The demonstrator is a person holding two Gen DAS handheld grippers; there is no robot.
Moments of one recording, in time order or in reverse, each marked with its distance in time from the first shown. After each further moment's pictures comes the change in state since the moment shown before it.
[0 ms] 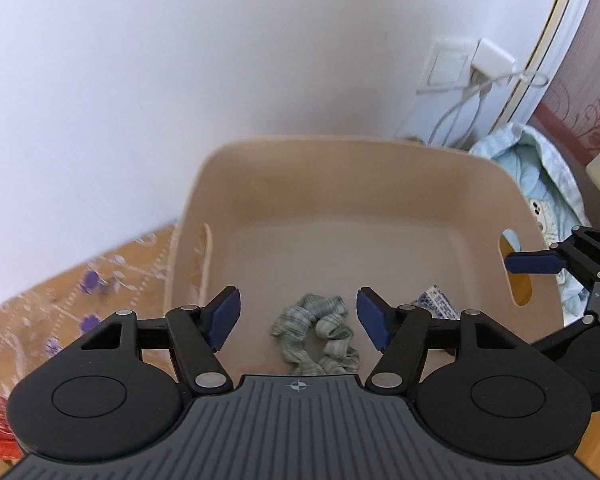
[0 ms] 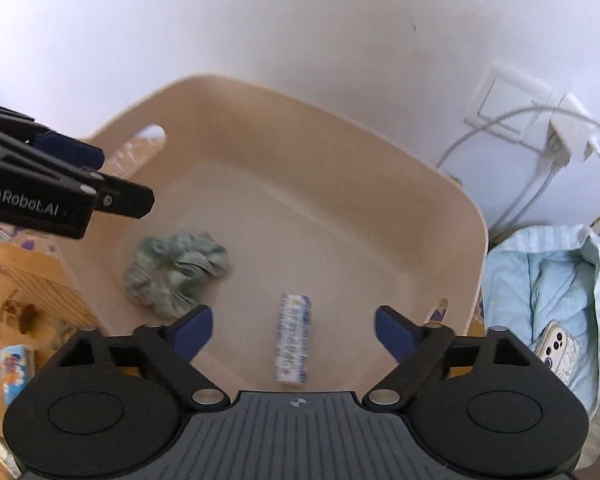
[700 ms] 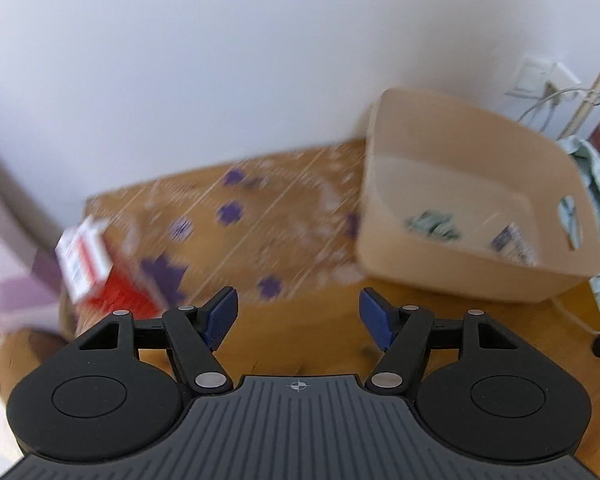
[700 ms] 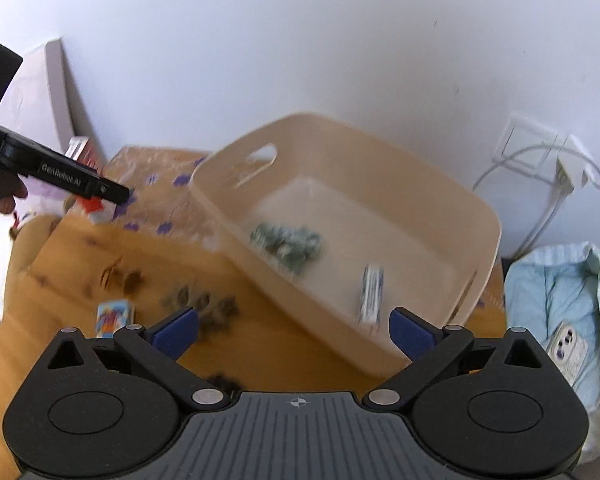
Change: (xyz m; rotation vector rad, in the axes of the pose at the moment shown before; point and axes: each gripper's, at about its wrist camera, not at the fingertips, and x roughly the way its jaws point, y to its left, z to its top) left arm -0.087 0.082 -0.099 -0.204 0.053 0.153; right arm -0.079 0.052 -0.060 -0.084 -0.107 0.116
